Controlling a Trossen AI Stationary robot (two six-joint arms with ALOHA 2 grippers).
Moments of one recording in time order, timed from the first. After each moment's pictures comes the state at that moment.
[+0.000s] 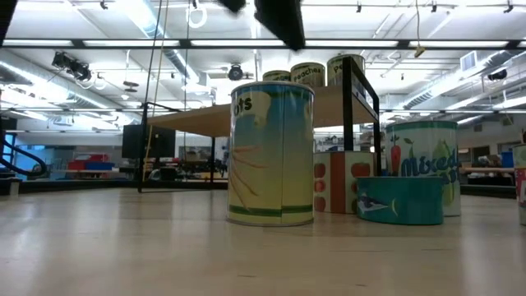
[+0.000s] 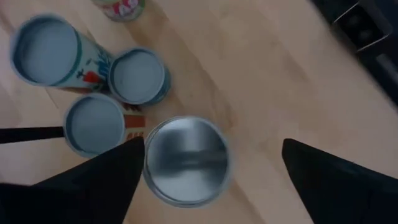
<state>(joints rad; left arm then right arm) -0.35 1.99 1.79 -0.89 0.01 0.28 0.85 1.60 1.25 -0.79 0.28 1.09</state>
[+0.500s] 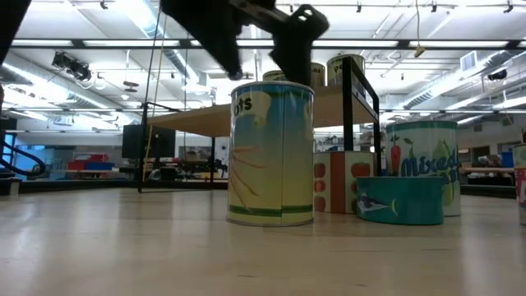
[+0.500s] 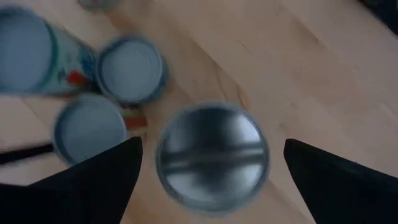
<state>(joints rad) -0.28 2.06 1.79 -0.90 0.11 0.49 0.85 1.60 1.25 -0.82 0.33 1.09</state>
